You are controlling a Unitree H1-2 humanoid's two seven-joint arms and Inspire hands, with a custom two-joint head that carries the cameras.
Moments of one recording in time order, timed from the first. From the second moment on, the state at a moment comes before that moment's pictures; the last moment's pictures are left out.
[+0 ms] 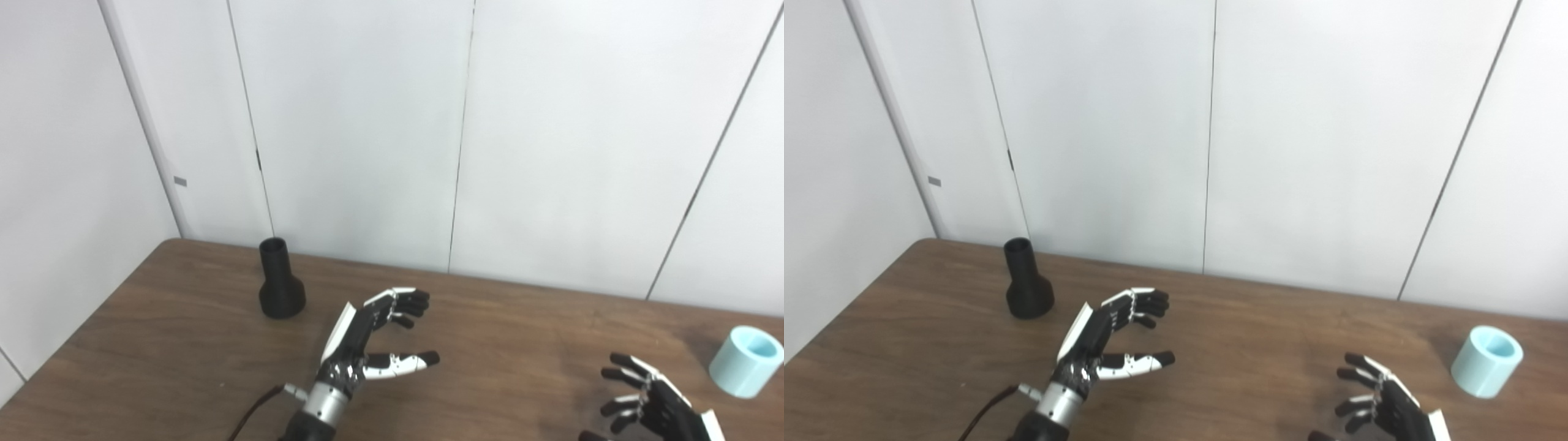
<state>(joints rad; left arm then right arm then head) -0.25 0.07 -0.04 0.20 0.26 -0.39 0.01 -0.02 -0.12 -0.04 -0.05 -0.12 -0.16 0.00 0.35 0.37</state>
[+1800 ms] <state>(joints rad) -0.47 0.51 0.09 0.12 0.60 0.38 -0.12 -0.04 -0.12 -0.05 -0.06 -0.11 -0.13 0.00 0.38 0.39</state>
